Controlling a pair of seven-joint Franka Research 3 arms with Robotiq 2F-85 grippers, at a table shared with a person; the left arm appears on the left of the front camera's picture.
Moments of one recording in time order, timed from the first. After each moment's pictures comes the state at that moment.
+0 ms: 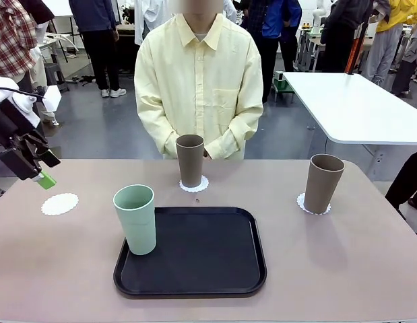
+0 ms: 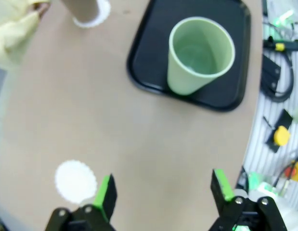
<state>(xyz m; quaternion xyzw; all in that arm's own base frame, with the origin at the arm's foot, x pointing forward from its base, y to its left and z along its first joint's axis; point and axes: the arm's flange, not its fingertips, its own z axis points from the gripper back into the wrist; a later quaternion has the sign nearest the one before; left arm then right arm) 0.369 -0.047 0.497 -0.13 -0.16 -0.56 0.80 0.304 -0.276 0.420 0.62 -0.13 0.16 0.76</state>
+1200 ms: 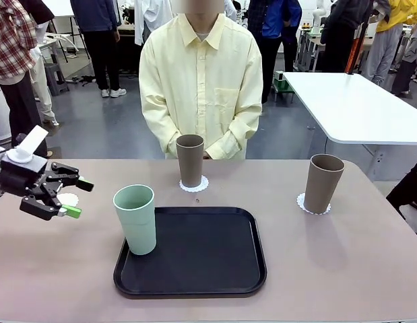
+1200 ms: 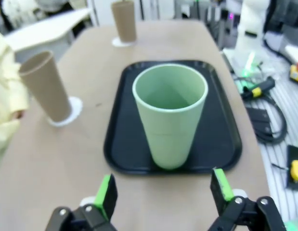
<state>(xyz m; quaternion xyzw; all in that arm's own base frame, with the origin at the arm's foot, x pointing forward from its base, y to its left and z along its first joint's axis) 0.375 -0.024 0.355 -0.34 -0.37 -0.60 0.62 0.303 -0.276 0.420 0.62 -0.13 0.16 0.76</state>
